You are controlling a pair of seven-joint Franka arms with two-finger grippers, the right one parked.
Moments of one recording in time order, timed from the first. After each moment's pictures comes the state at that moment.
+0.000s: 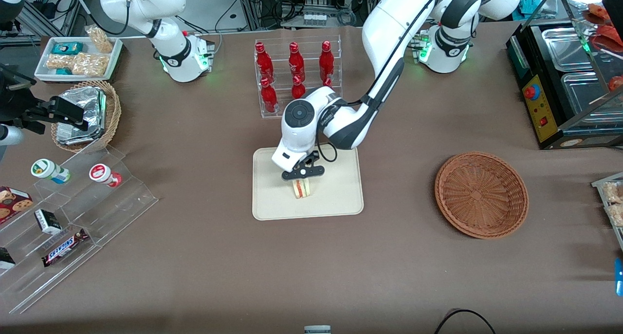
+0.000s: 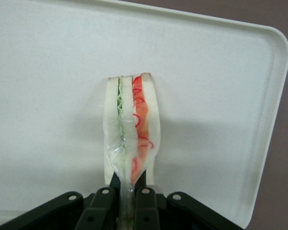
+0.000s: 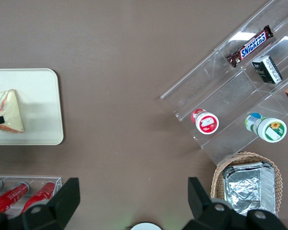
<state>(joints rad) -0.81 0.80 -0.06 -1.38 -0.03 2.25 -1.01</state>
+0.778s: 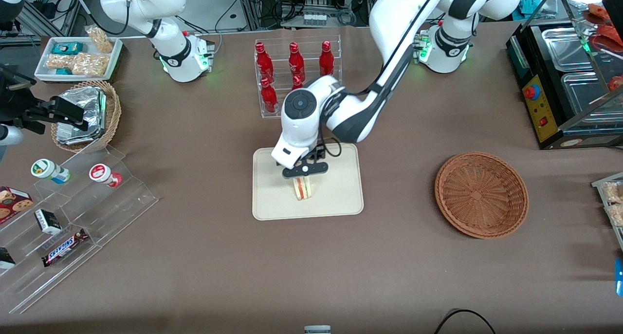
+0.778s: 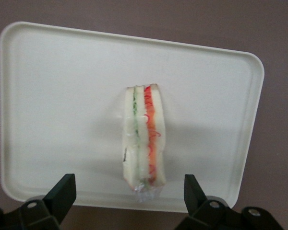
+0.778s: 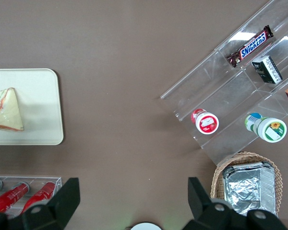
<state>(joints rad) -0.81 0.67 -0.02 -1.35 -0.03 2.04 -0.97</state>
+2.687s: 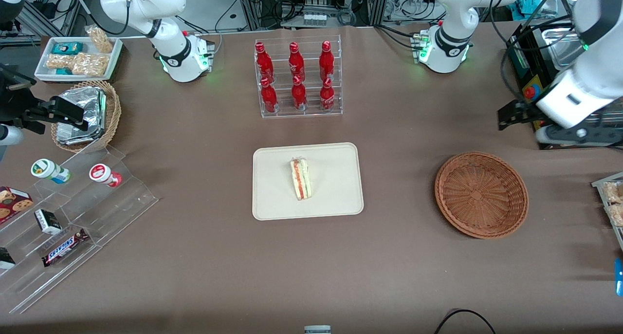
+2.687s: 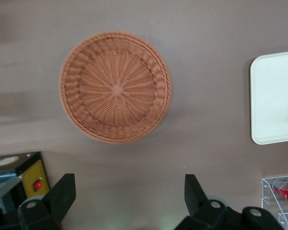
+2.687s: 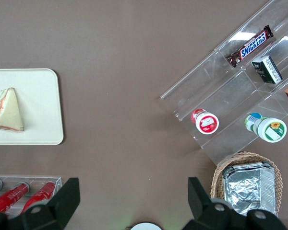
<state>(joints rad) -0.02 -0.06 -0.04 -1.72 0.00 1.62 0.04</state>
